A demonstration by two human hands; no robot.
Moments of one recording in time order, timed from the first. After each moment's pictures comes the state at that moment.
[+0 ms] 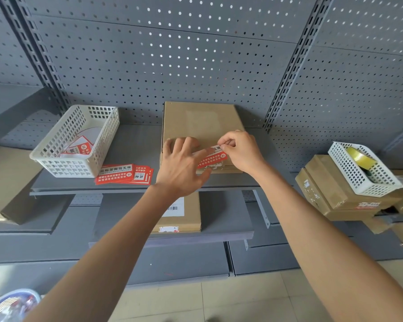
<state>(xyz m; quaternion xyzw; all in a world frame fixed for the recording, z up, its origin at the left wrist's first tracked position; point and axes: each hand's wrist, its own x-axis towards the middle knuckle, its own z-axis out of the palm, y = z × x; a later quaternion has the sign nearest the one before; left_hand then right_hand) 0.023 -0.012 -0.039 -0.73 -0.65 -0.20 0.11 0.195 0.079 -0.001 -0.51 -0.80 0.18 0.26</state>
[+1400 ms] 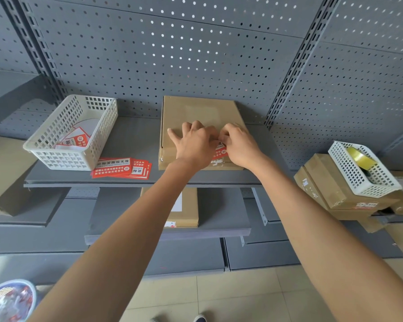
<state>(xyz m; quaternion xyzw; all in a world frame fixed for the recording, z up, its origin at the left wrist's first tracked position) 0.056 0.032 -0.007 -0.62 -0.73 -0.27 -0.09 0.185 0.086 0.003 -0.51 -0.84 0.13 0.17</state>
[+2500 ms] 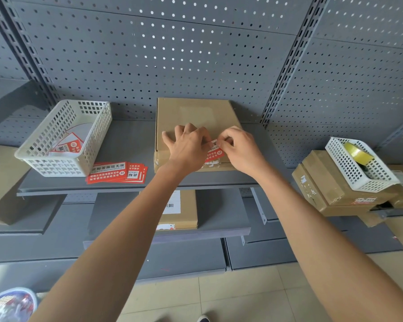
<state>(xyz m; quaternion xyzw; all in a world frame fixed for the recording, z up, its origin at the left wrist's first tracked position) 0.049 0.032 -0.010 -0.63 -0.73 -0.26 -0.09 0.203 0.081 -0.009 -0.47 -0.81 0.21 0.27</state>
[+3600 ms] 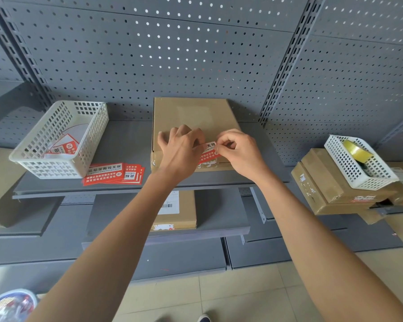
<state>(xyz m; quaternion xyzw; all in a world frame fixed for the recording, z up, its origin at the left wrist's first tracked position) 0.042 0.020 -0.020 -0.64 -0.69 -0.34 -0.03 0.212 0.079 -0.019 -0.46 -0.78 0.27 0.33</state>
